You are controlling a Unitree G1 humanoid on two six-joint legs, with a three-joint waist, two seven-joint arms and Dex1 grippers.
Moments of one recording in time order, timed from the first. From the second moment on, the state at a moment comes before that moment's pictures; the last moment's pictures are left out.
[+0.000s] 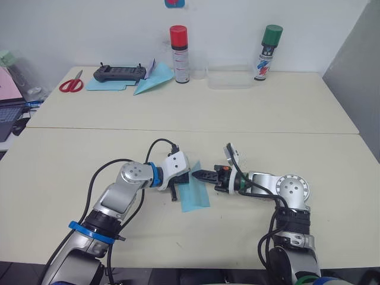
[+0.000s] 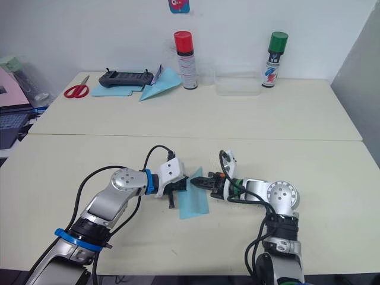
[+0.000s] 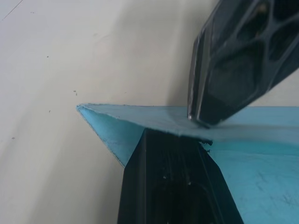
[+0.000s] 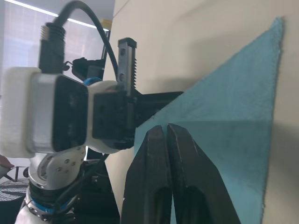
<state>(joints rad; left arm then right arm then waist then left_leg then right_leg) -0.44 0.55 -0.30 0.07 -0.07 0.27 -0.99 -0.51 0.05 -0.26 -0.02 0.88 1.48 0.21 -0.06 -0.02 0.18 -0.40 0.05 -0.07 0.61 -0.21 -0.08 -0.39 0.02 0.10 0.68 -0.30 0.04</state>
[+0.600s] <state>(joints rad) -0.44 0.67 -0.29 -0.03 -0.09 0.45 -1.04 -0.48 -0.14 0.20 -0.05 0.64 1.07 0.47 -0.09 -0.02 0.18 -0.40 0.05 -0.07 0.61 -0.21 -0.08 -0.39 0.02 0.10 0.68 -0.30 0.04</state>
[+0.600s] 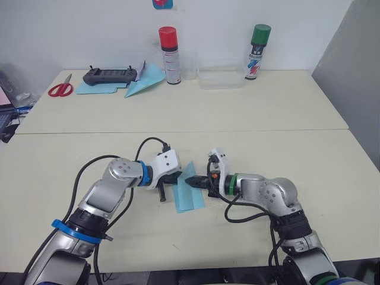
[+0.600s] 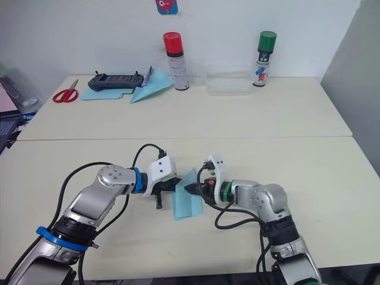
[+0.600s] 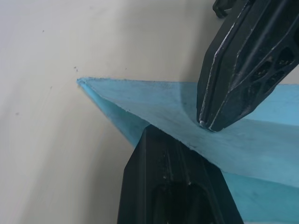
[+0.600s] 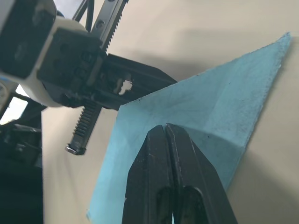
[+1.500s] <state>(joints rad) -0.39 0.67 -0.30 -0.05 -0.06 0.34 -1.00 -0.50 -0.25 0.26 -0.01 0.48 0.93 0.55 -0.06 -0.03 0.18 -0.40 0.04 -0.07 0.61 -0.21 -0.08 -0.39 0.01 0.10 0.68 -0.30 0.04</state>
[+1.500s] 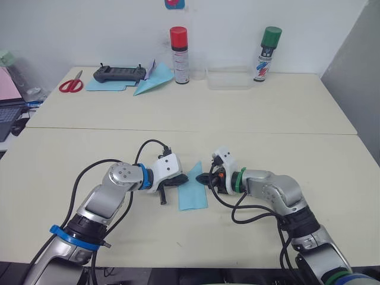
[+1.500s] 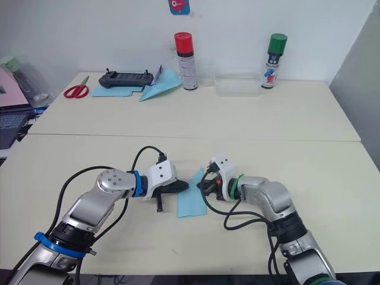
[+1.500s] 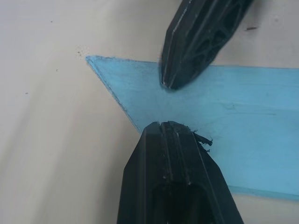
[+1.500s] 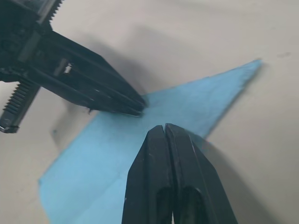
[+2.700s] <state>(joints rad) -0.42 0.64 -0.32 0.04 -0.02 0.19 -1.02 -0.46 -0.28 0.31 0.03 0.30 0.56 0.77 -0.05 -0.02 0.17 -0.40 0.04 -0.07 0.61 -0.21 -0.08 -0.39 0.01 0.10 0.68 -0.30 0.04</state>
